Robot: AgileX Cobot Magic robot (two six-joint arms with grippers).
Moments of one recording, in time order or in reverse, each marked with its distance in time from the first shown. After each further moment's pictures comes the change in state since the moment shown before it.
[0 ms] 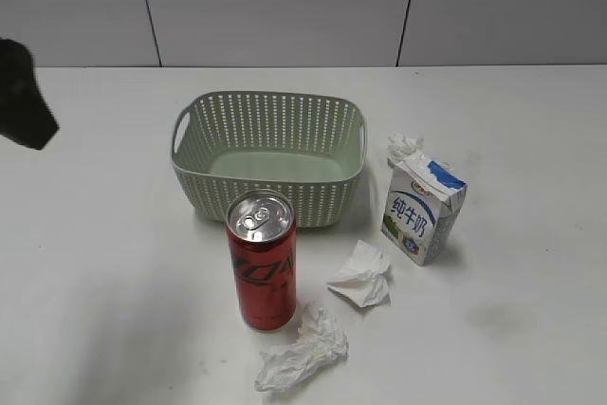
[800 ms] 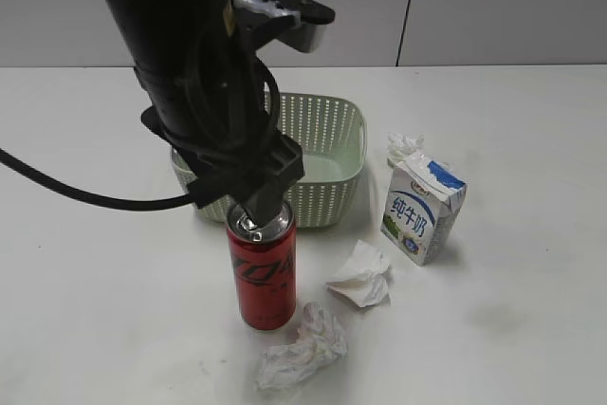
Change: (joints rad) left arm -0.416 0.442 -0.293 0.026 0.033 -0.095; right arm 0.000 0.000 0.000 0.000 0.000 0.000
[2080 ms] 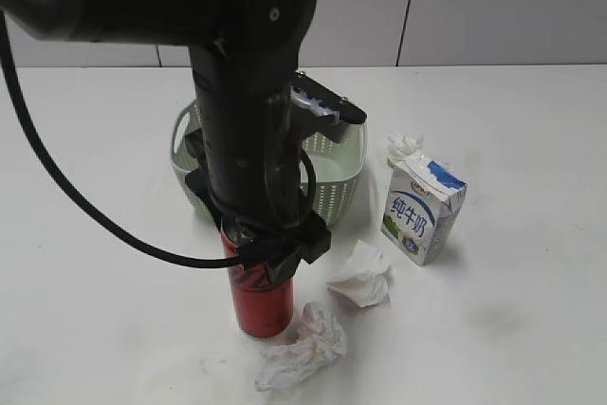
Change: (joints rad) left arm -0.036 0.186 -0.002 0.005 -0.024 -0.009; right arm 0.000 0.000 0.000 0.000 0.000 0.000
